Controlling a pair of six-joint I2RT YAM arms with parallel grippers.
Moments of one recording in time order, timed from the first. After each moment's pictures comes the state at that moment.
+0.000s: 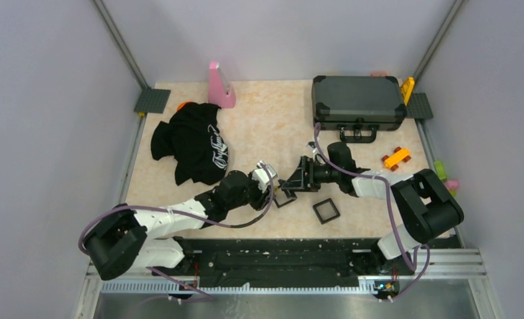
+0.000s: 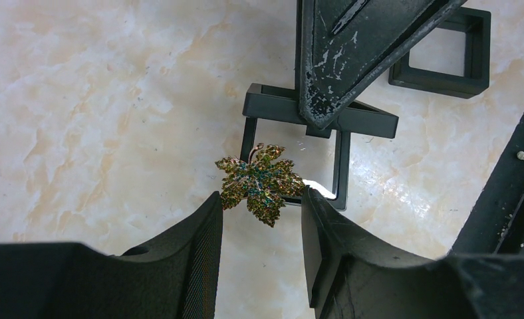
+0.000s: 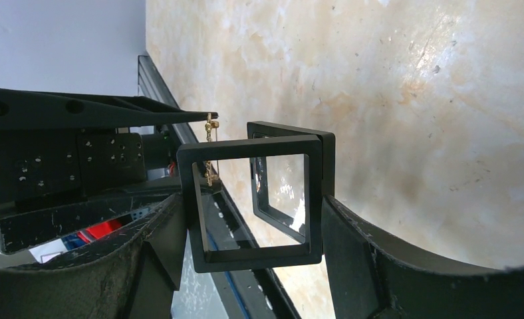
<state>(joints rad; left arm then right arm) -0.86 1.23 0.46 0.32 0.11 0.02 0.47 1.53 0.59 0.32 -0.77 0.72</state>
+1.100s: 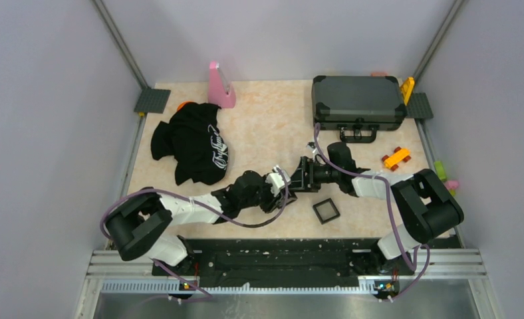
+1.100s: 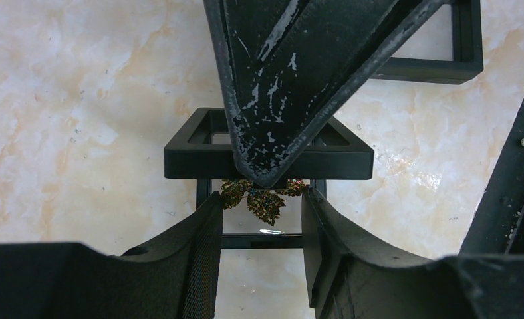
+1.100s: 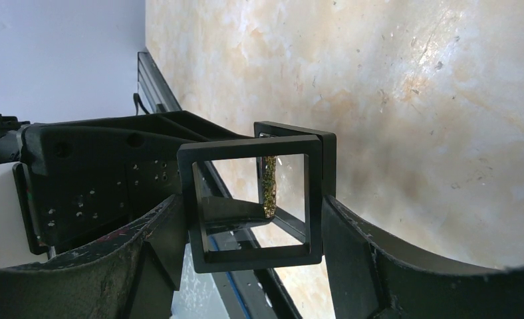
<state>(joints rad) -0.92 1.43 0.53 0.40 0.15 0.08 0.47 1.53 0.59 0.31 -0.78 0.71</state>
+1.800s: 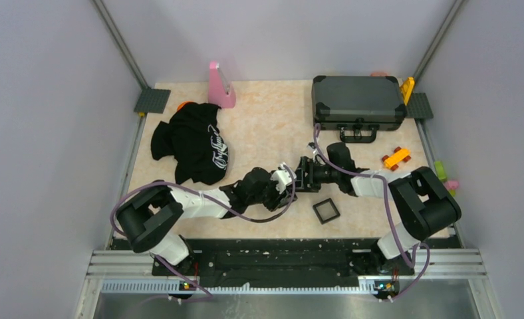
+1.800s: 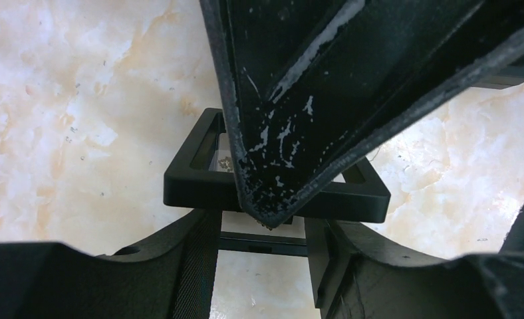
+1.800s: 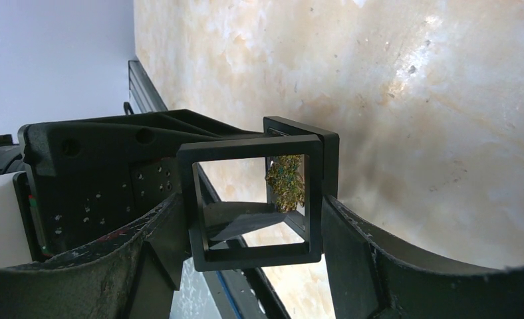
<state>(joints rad) -0.92 1.52 0.61 0.33 0.10 0.08 0.46 1.55 0.59 0.31 -0.76 0.72</state>
